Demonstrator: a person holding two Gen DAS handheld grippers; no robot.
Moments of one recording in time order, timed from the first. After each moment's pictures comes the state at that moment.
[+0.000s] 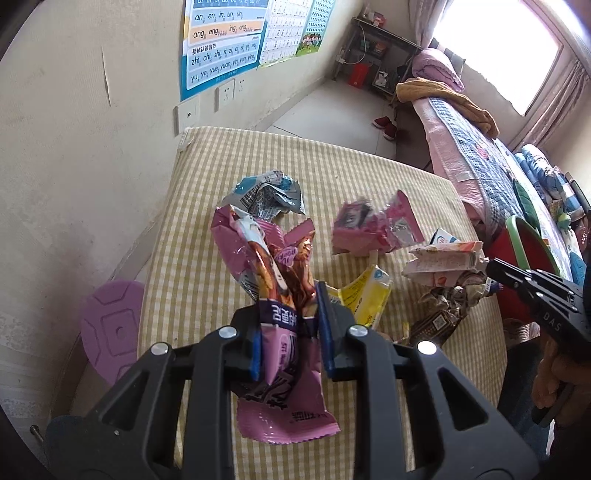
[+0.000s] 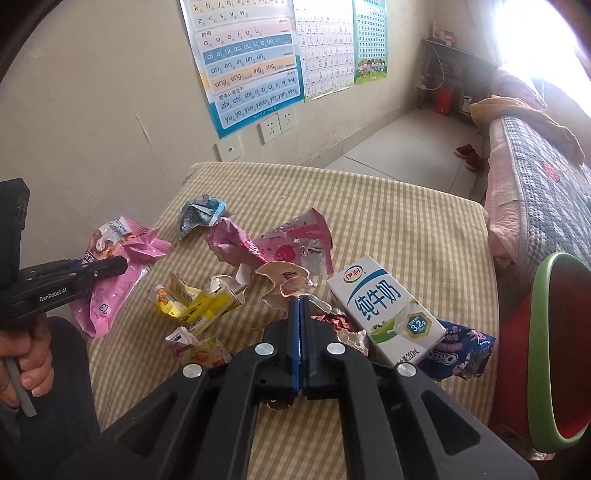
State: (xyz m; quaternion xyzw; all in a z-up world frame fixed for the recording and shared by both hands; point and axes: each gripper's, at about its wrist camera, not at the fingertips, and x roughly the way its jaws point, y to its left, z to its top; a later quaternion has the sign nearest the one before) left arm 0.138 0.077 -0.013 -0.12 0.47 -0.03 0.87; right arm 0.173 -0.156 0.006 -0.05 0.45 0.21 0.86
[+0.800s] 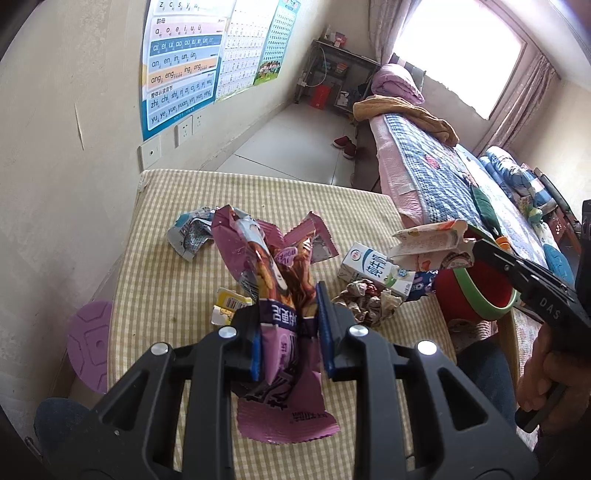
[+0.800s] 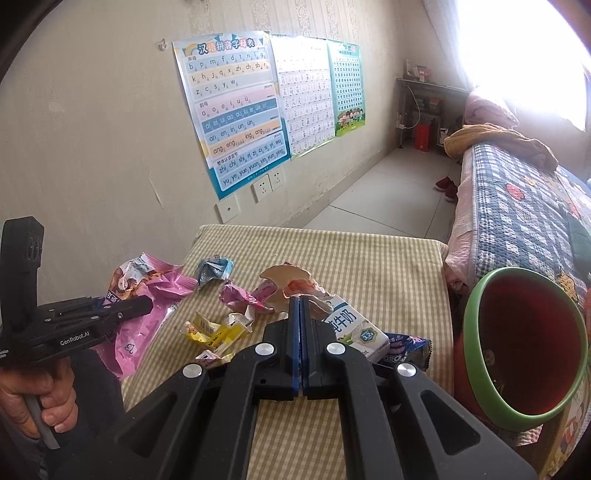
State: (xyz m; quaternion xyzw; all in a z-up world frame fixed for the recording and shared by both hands) left arm 0.106 0.016 0.056 -0.11 0.42 -0.09 0.89; right arm 0.124 -0.205 0.086 0.00 0.37 0.20 0.91
